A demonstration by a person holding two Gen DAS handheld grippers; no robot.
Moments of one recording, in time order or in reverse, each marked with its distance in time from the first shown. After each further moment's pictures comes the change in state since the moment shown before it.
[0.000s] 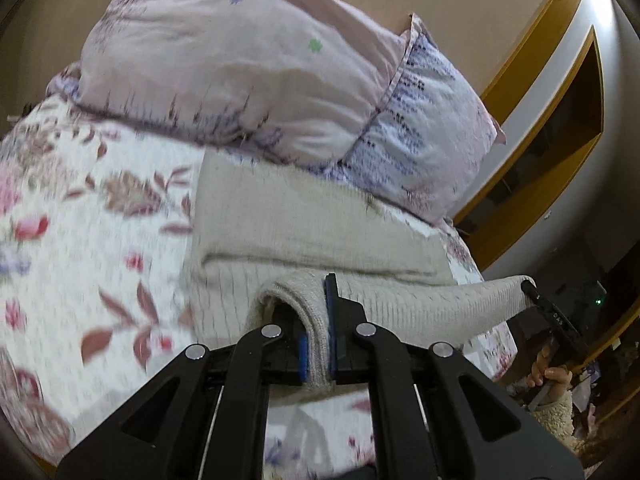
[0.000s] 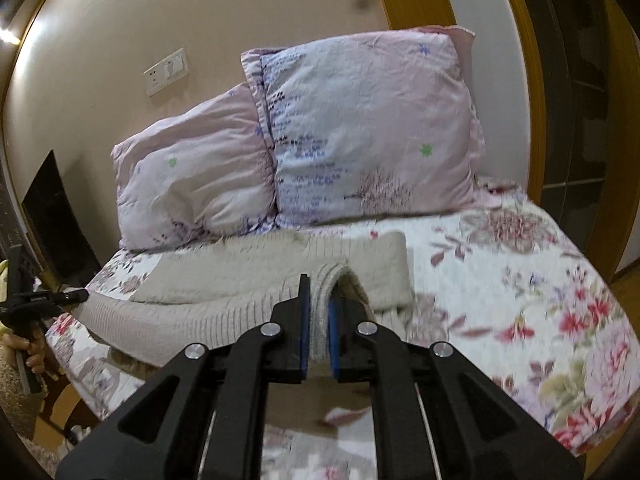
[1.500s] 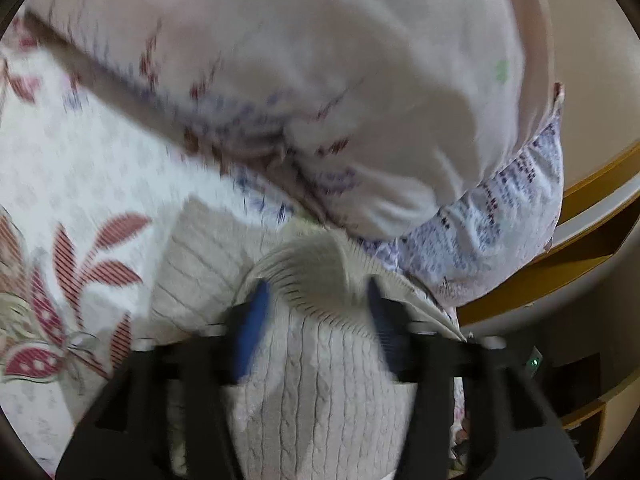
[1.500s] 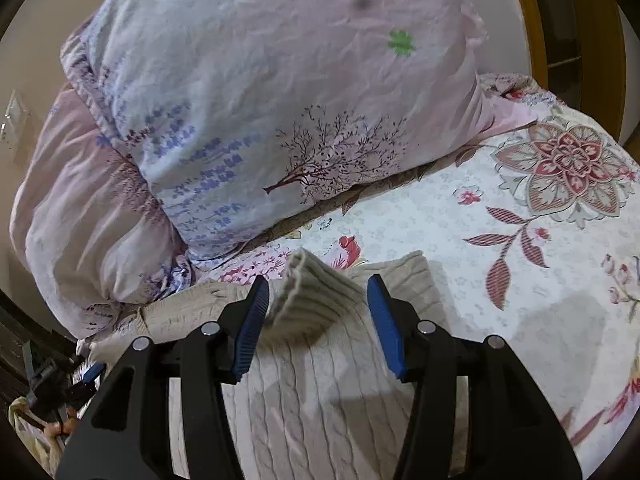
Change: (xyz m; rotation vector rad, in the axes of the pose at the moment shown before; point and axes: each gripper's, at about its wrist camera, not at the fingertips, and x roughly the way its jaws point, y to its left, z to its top) left arm 0.179 0.106 0.101 -0.361 0.052 -0.089; right arm 0.226 -0.076 0.033 0.366 0.211 -0.093
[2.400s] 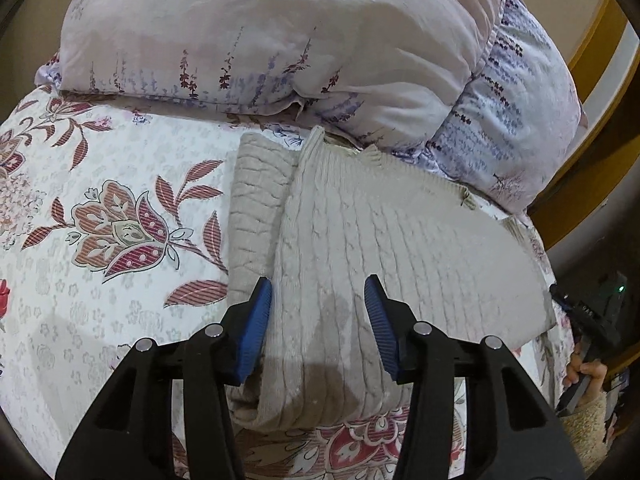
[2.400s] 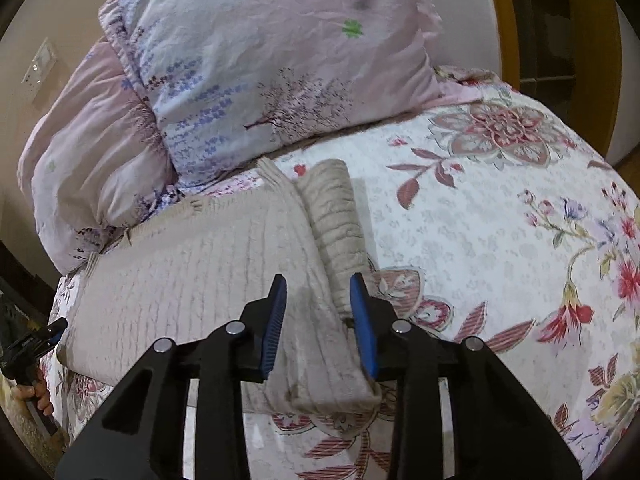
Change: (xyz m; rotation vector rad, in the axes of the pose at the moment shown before) left arm -0.042 -0.014 -0.082 0.361 0.048 0.297; right arm -0.052 -0.031 -0.069 -0.124 0.024 -0.033
